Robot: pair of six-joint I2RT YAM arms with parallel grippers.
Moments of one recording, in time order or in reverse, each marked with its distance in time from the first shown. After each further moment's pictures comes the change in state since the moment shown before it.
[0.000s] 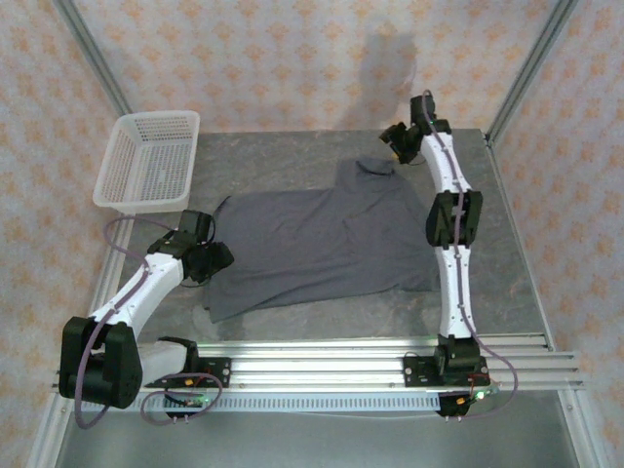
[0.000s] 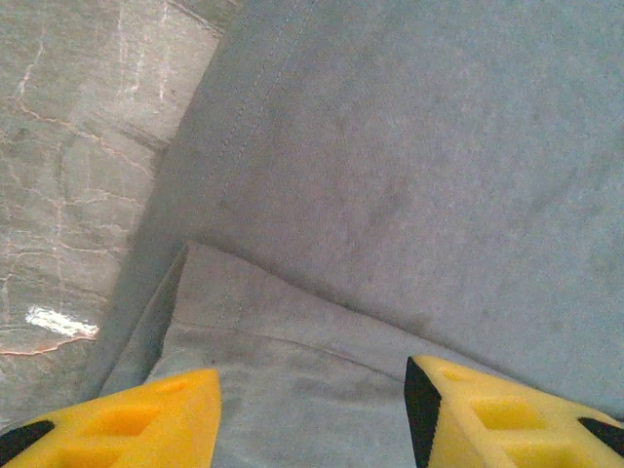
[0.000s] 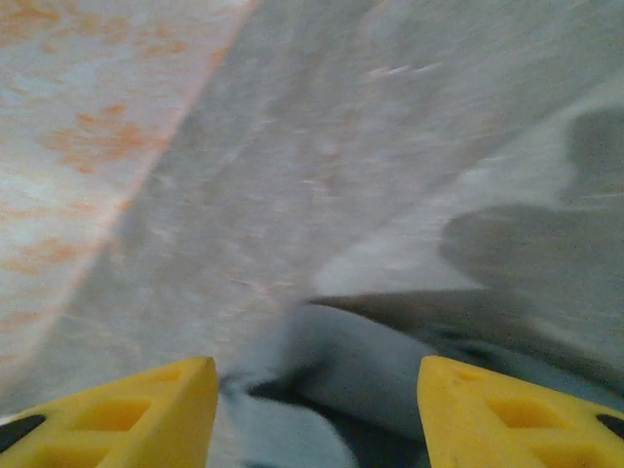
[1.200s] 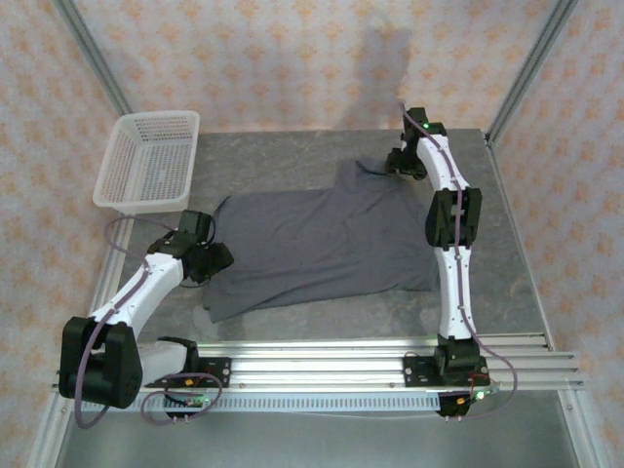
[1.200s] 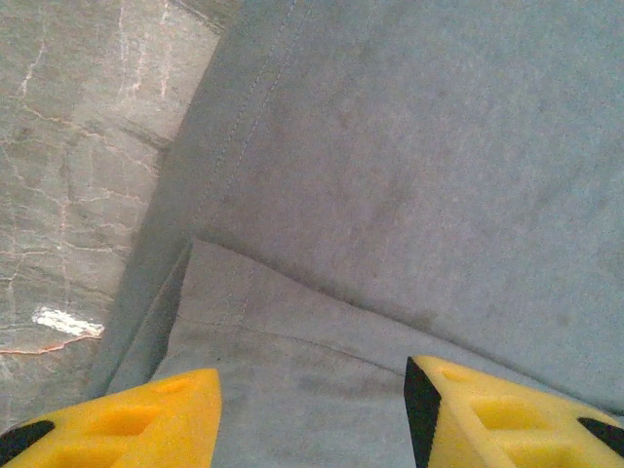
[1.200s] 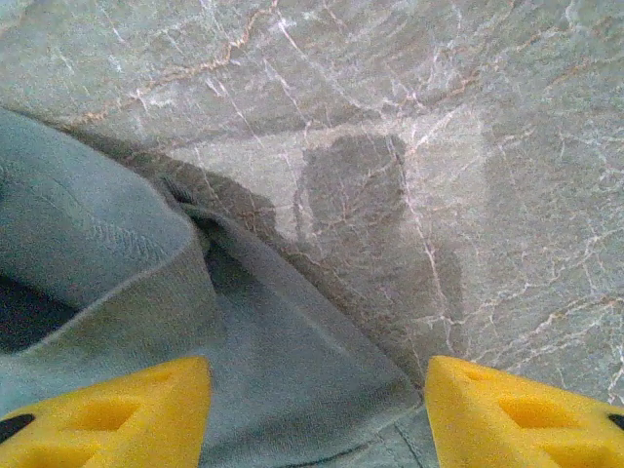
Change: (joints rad) left arm 0.001 0.000 0.000 -0.010 0.000 0.018; right arm 0.038 0.002 -0.066 -0.183 0.228 -0.568
